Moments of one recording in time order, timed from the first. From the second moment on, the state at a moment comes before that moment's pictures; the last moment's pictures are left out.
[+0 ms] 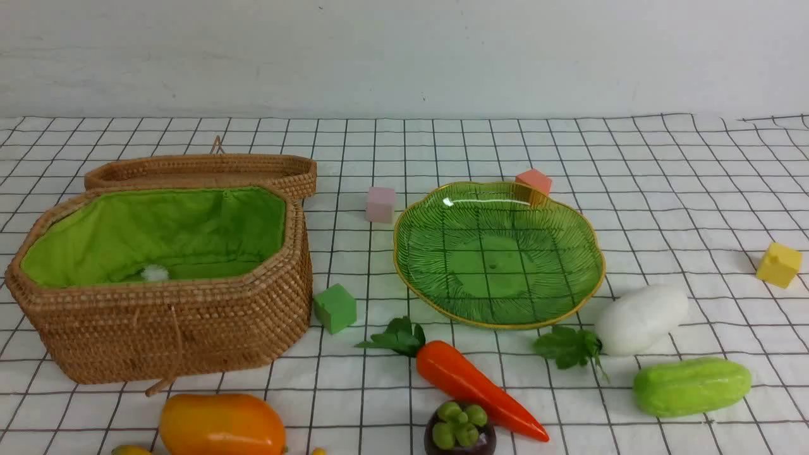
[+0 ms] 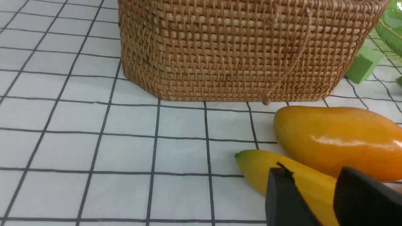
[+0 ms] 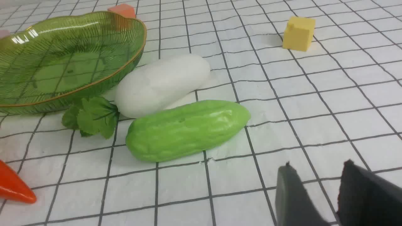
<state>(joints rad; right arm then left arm) -0.06 -0.01 0.02 0.03 0.37 0.07 -0.11 -0.01 0.03 0.06 0.39 -0.22</state>
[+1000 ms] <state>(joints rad) -0.06 -0.01 0.02 0.03 0.37 0.07 -0.11 -0.01 -0.02 -0.31 -0.42 -0.43</state>
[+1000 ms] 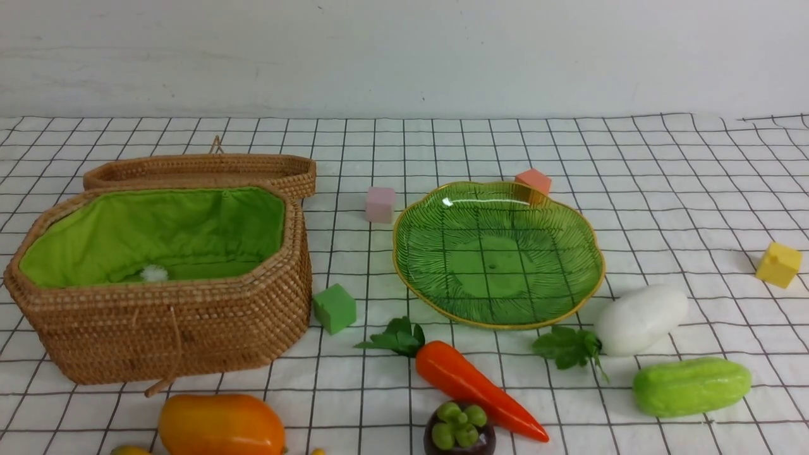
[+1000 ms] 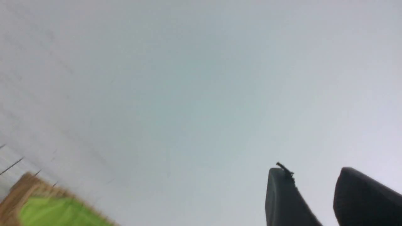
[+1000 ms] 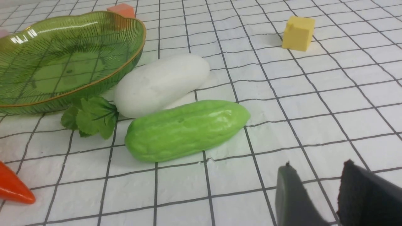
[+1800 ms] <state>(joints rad) -0.06 -0.01 0.02 0.03 0.37 0.07 -0.11 0.69 -0.78 -0.20 0.91 -0.44</state>
